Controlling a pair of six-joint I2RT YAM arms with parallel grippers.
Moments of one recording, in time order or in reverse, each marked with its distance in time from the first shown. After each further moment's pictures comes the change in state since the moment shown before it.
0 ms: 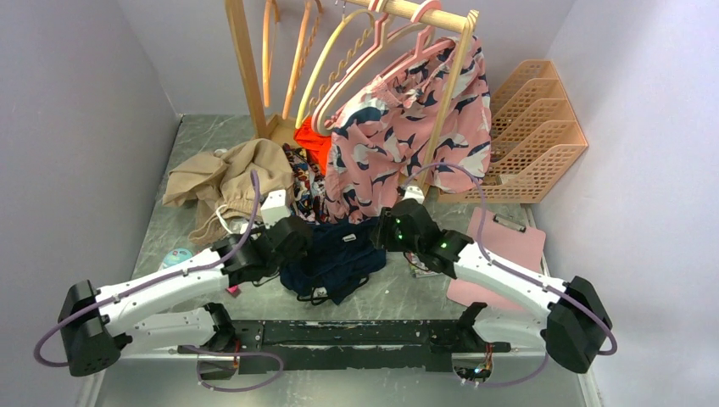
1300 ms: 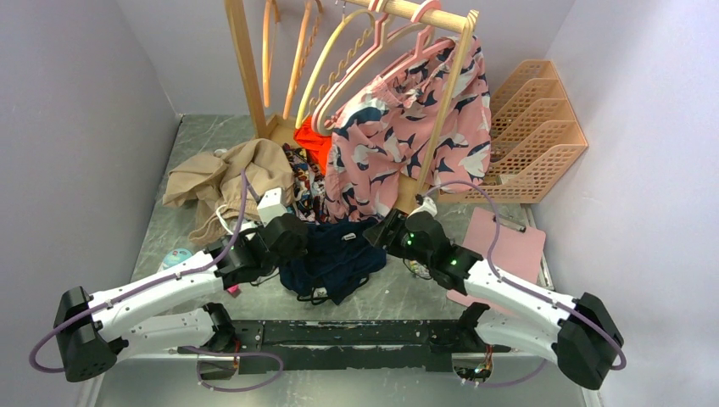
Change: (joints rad) left arm 0.021 -0.014 0.014 0.039 0.045 -0.029; right arm 0.001 -0.133 -0.188 0.229 -0.038 0.320
